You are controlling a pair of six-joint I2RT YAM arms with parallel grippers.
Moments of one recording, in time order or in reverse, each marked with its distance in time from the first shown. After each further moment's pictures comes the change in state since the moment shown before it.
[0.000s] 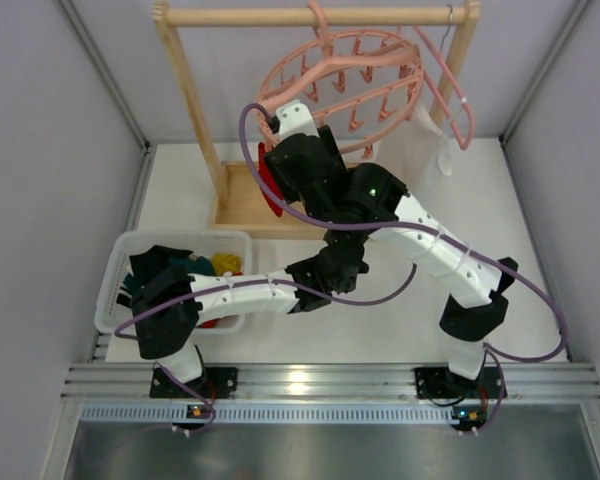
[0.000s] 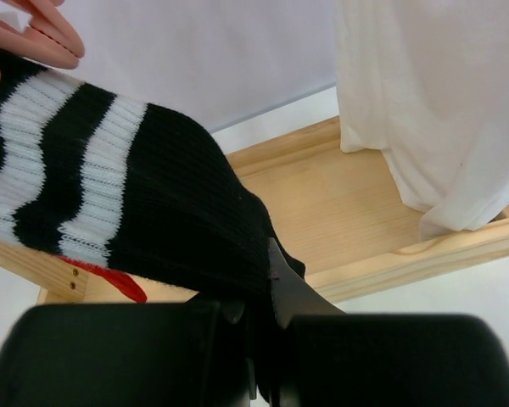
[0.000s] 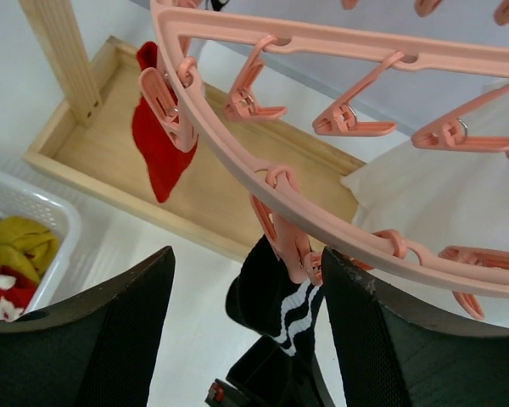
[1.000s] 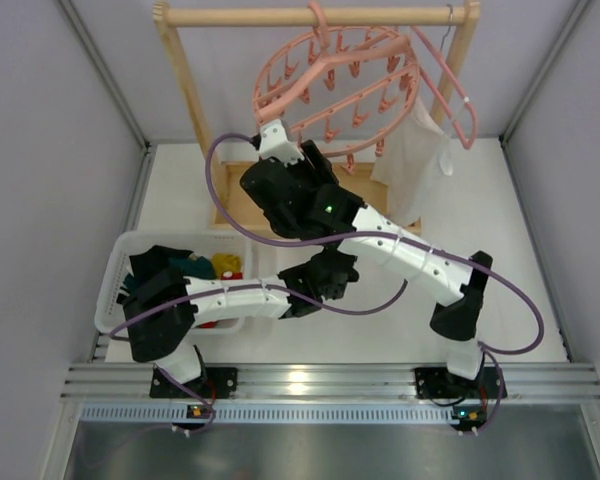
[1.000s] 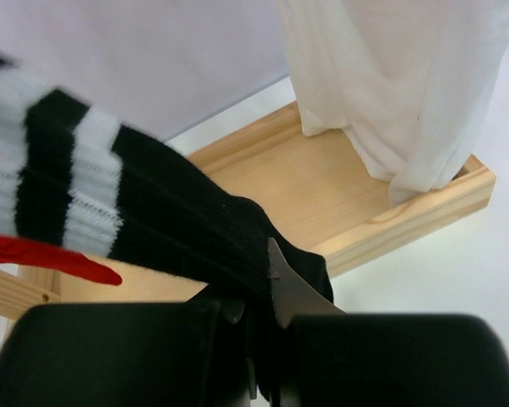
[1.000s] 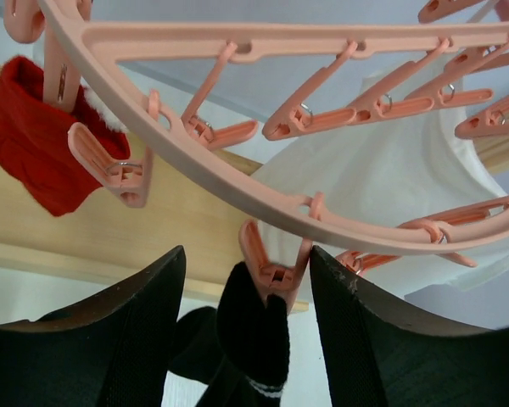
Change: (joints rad) left arm 0.000 -0.026 -0.082 0.038 0.141 0.029; right arm 0.040 0.070 -0.159 0.207 0.451 -0.150
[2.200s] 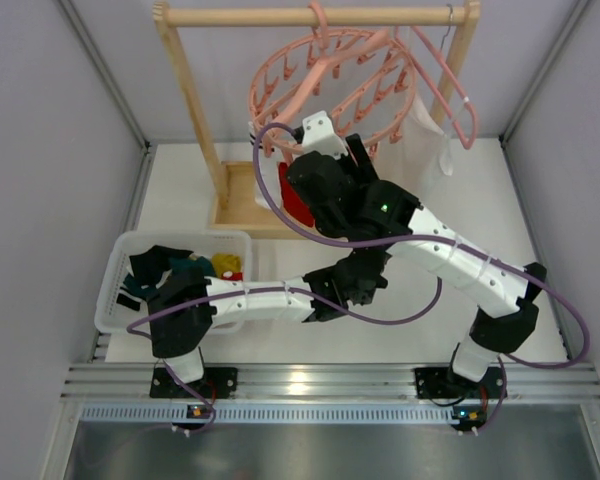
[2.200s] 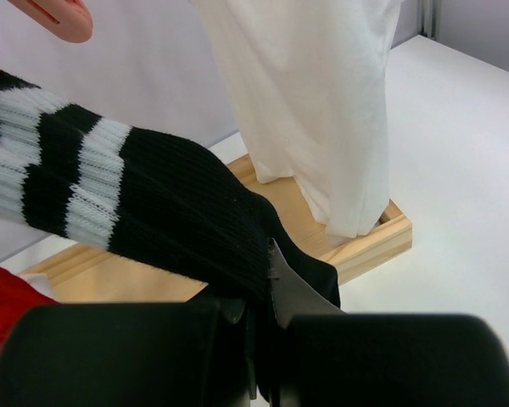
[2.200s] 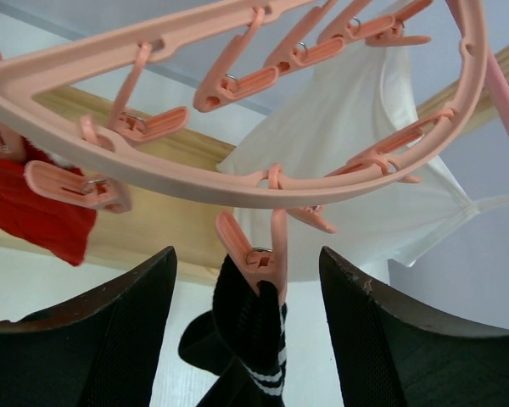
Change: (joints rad) left arm -0.093 0.104 0.180 0.013 -0.014 0.049; right arm -0.036 -0.238 -0.158 -0.092 -0.102 0.069
